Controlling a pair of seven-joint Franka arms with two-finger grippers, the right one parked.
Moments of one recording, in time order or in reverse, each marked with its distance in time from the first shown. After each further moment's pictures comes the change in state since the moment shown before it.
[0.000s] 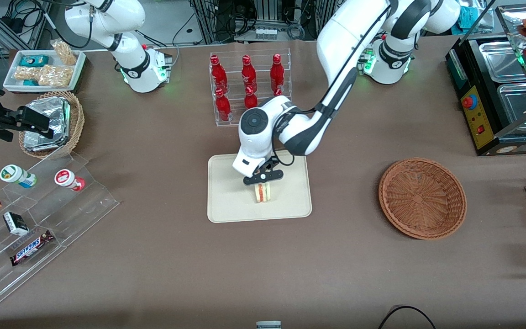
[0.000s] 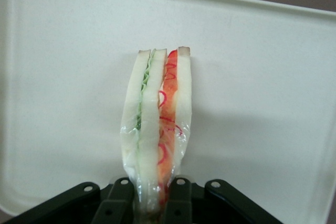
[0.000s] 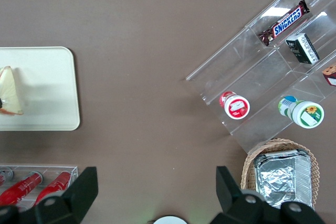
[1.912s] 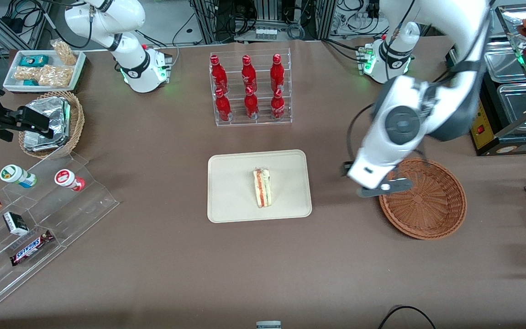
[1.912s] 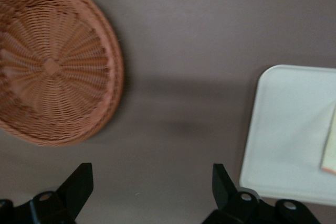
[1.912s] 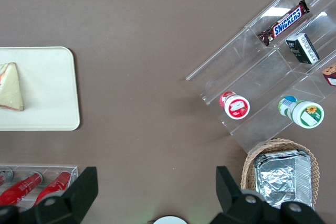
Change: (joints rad) arm 0.481 -0.537 0.028 -0.320 -0.081 -0.390 0.639
